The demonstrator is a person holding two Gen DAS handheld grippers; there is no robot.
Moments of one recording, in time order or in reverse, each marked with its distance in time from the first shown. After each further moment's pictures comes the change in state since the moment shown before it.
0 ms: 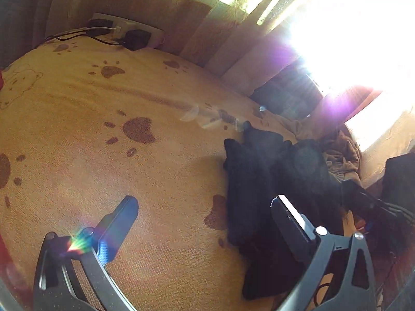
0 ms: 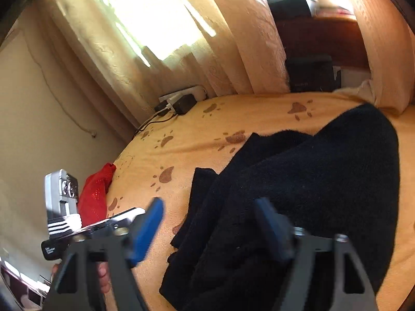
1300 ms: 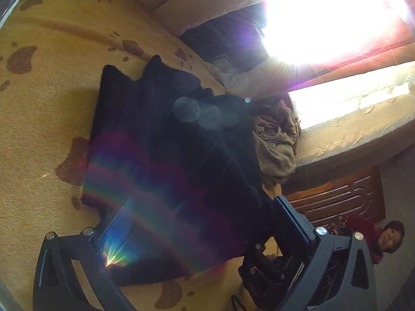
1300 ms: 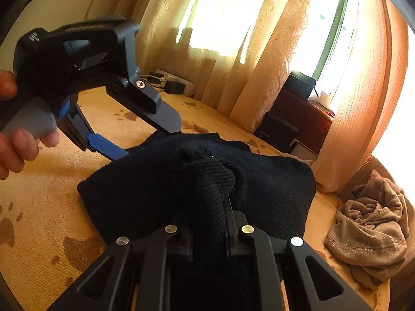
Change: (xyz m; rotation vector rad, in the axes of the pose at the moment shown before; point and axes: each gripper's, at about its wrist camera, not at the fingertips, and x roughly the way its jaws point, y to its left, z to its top) left arm 0.043 -0.069 -0.014 -0.158 0.309 -0.418; right arm -0.031 0.034 -0.089 -0.604 -0.113 -0.448
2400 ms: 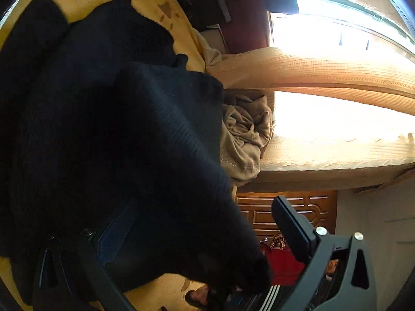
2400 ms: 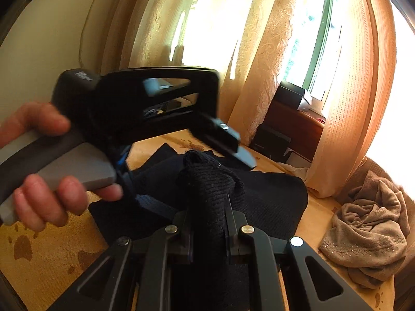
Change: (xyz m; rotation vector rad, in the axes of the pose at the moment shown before) left arm 0.066 -0.025 0.016 -0.225 0.120 -0.200; right arm -0.022 -0.010 0.012 0.043 -0.058 0.018
